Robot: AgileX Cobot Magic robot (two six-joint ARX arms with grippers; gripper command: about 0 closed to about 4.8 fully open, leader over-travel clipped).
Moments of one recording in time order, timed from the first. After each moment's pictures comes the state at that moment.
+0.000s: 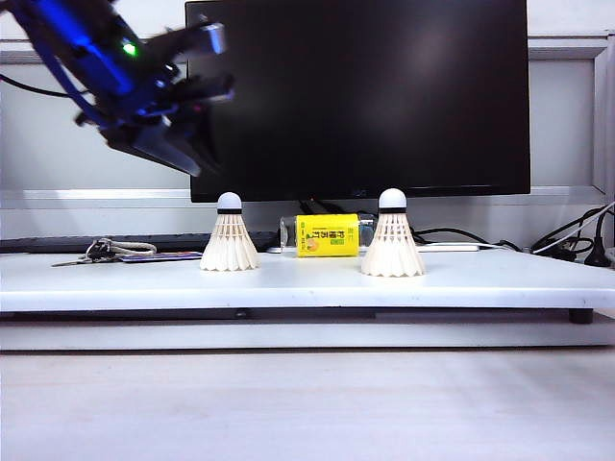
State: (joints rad) left arm -0.48 1.47 1.00 -0.08 0.03 0.05; right arm 0.13 0.00 0.01 -0.14 -0.29 0.29
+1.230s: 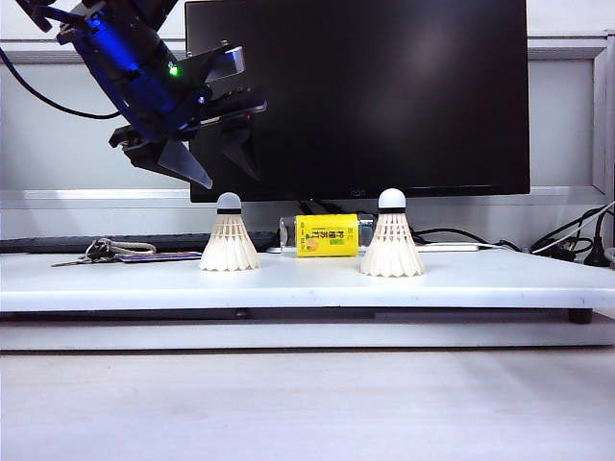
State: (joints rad) left arm -0.48 1.62 1.14 -0.07 0.02 -0.08; right arm 0.13 0.00 0.02 -0.07 -0.31 0.34
